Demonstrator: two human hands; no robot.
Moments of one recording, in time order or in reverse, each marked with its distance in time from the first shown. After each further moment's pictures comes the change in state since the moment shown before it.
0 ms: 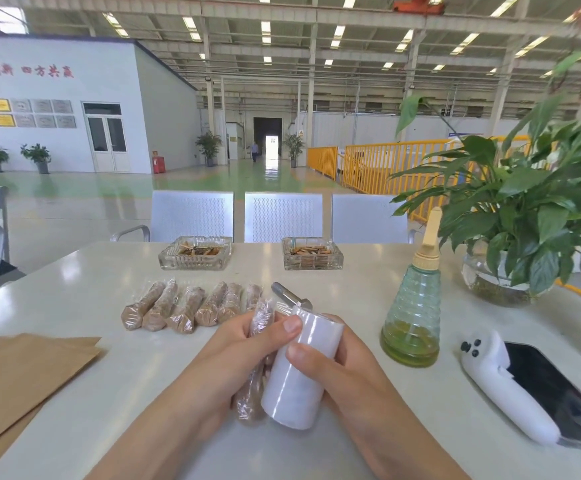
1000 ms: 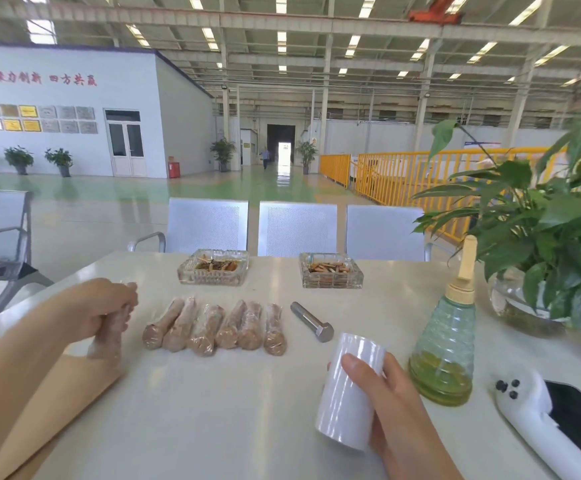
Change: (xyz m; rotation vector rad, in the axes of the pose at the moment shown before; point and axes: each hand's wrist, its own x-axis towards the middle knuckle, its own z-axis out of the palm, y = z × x) left_hand 0.055 0.055 -0.234 0.405 0.722 -0.380; right_hand 0.023 0.019 -0.016 0.086 0.344 0.100
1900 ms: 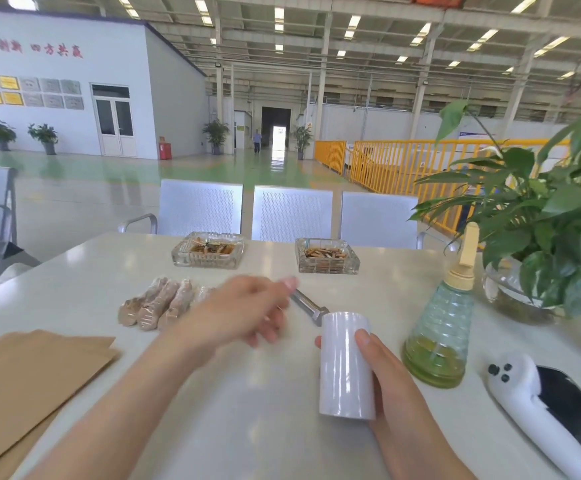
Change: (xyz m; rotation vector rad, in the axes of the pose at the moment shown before) left_hand -0.133 0.028 0.132 0.095 -0.502 0.407; right_hand -0.003 -0.003 -0.002 -0.056 -0.074 0.054
